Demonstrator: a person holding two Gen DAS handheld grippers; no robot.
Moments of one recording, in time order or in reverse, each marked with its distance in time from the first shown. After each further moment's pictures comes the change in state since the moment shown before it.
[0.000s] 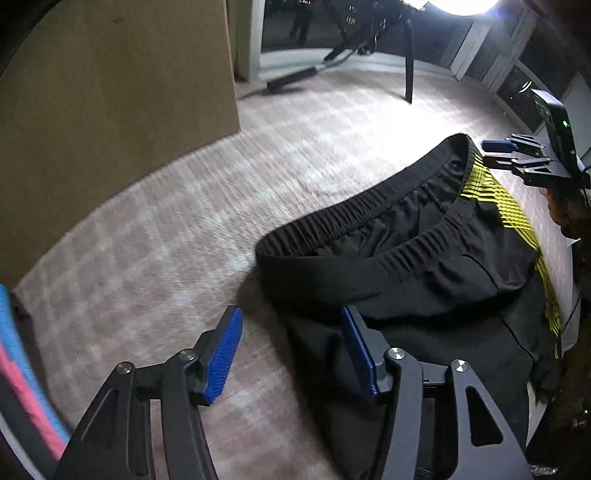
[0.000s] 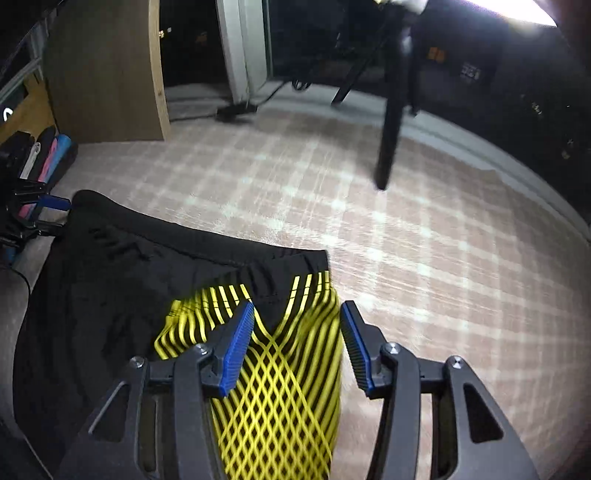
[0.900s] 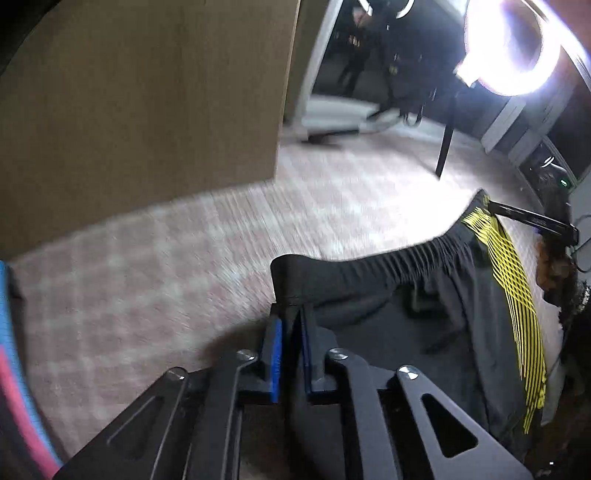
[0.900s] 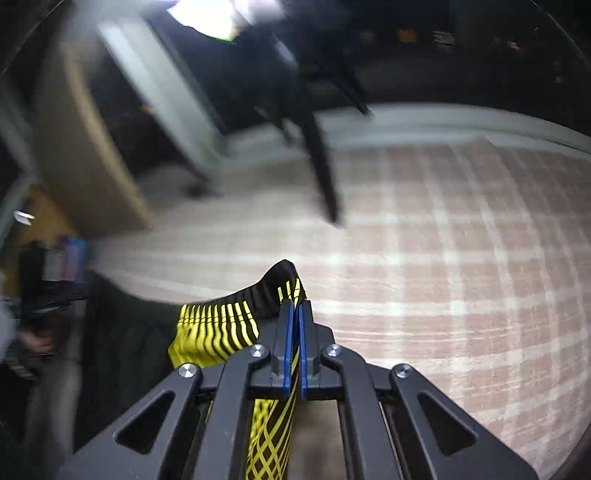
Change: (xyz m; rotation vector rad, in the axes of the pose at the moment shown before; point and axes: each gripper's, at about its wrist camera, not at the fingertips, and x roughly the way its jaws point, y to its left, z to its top) left arm -0.002 0.017 0.024 -0.239 -0.116 -0.025; right arm 0.017 -0.090 0.011 0.268 -0.102 0.141
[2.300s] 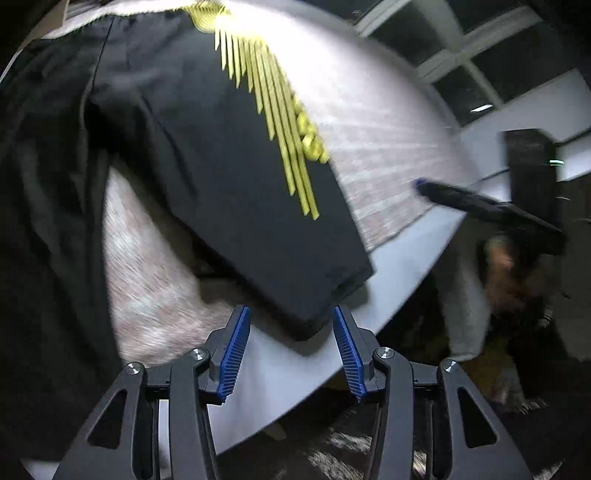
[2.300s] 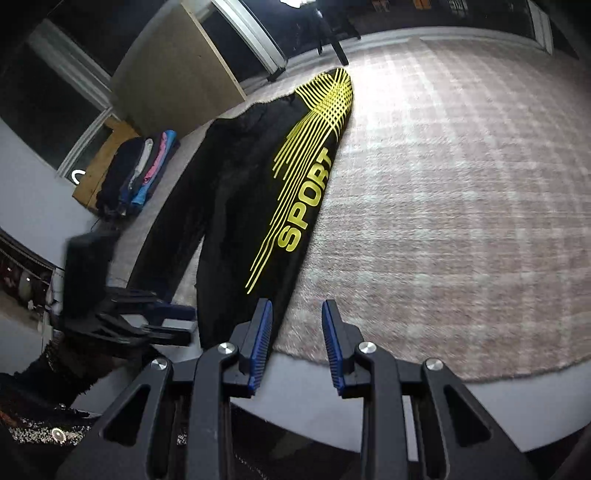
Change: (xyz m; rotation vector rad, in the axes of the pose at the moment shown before) left arm -0.023 -0.331 -0.283 -0.026 0.238 -0.295; right arm -0.236 0.011 -0.328 0.037 0.081 0.227
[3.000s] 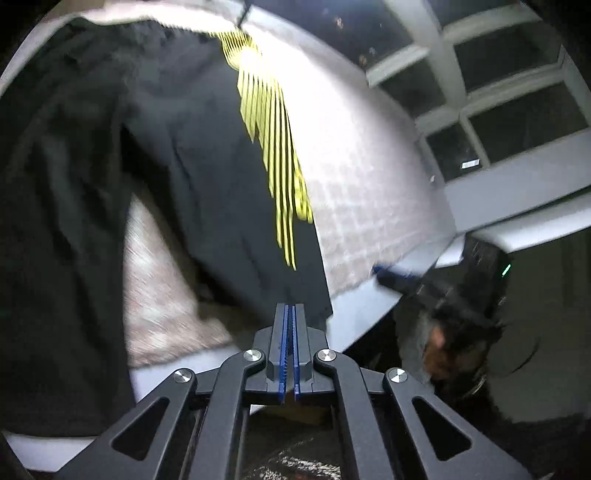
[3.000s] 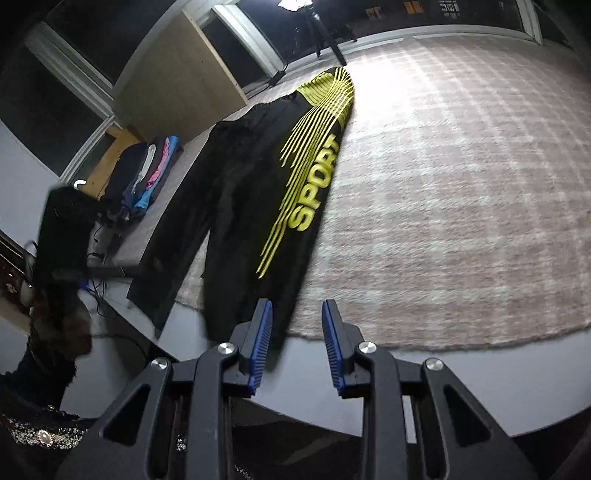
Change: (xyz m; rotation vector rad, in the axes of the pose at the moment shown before) left arm -0.079 0.027 0.005 -0.134 -0.154 -0.139; right arm 0.017 0.013 -0.026 0.034 -0.038 0.008
